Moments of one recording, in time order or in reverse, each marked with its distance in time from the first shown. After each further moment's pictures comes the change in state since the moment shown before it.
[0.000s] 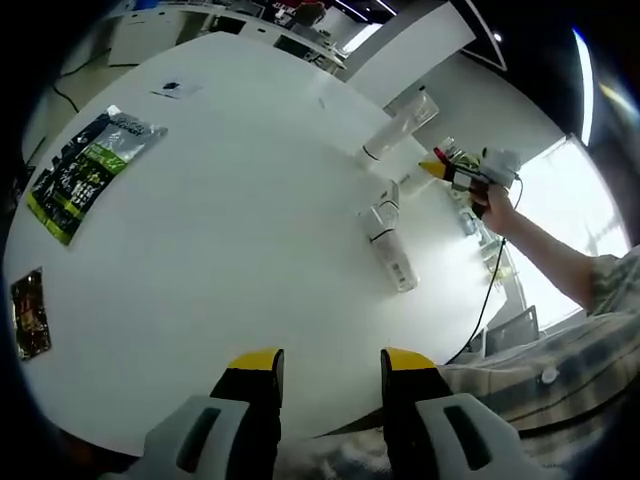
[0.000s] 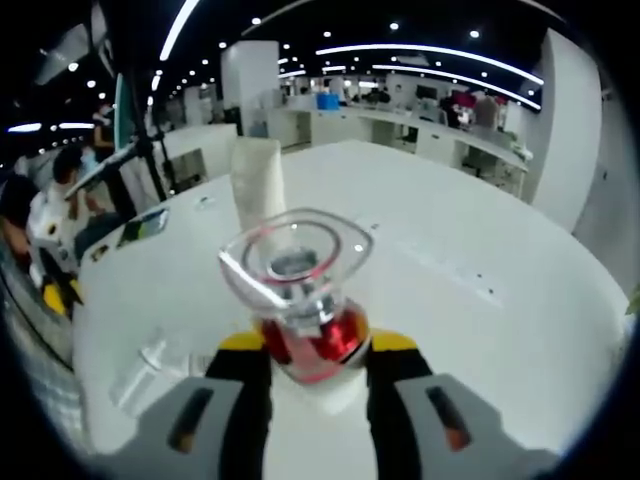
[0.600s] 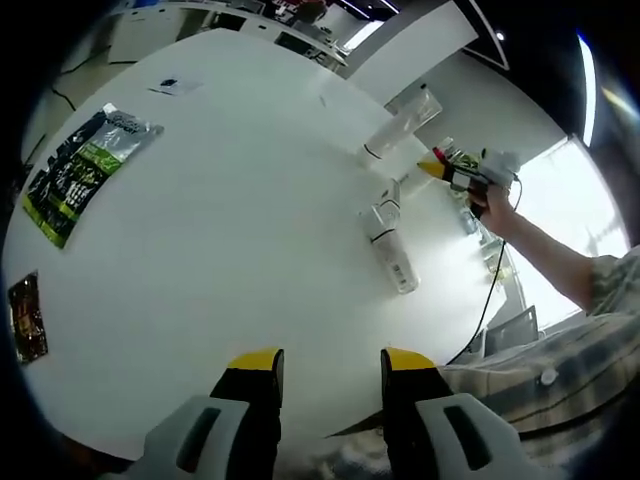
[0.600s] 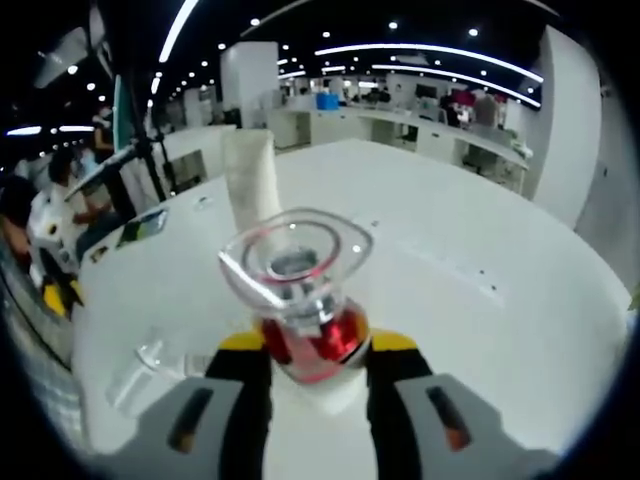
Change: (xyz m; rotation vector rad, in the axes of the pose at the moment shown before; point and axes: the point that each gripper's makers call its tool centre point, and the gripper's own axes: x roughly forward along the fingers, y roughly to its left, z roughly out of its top) left arm 0.004 -0.001 0.003 -0.005 0.013 -0.002; right arm 0.005 -0.004 -0.004 0.015 -0.008 0.005
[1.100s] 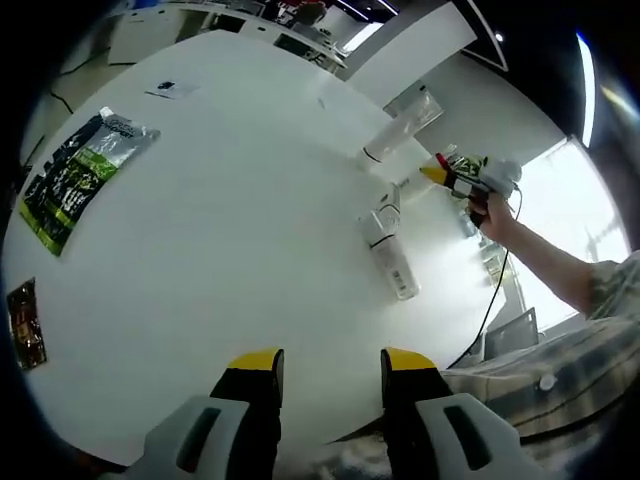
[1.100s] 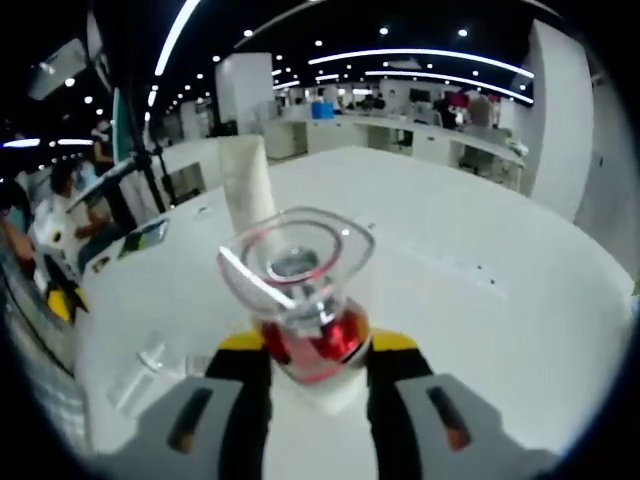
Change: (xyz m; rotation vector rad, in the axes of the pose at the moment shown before) left arm 0.004 -0.003 0.005 0.003 -0.008 -0.006; right arm -0.006 -0.003 -0.003 0.038 -0.044 0.003
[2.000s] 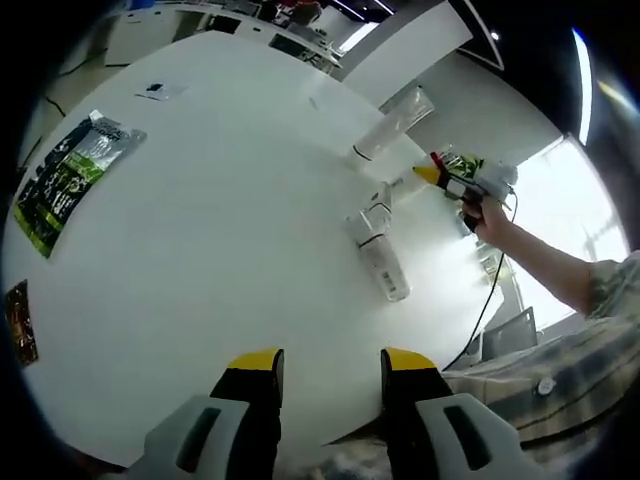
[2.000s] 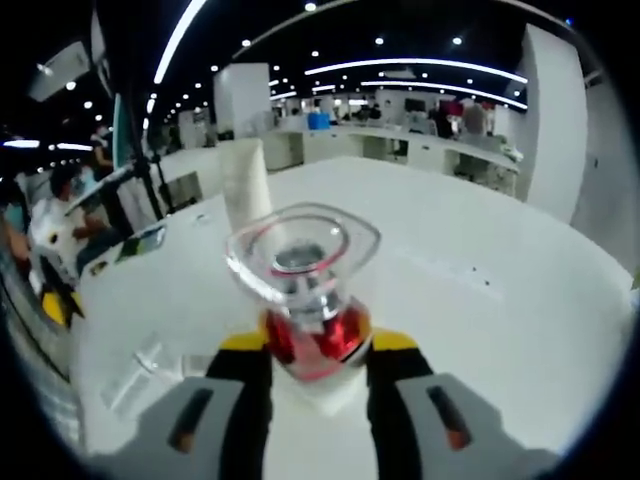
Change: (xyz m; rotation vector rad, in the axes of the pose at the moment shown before) left arm 0.006 -0.013 0.000 0.004 -0.007 -0.010; right arm -0.003 -0.004 -0.001 0.003 -0.050 -0.018
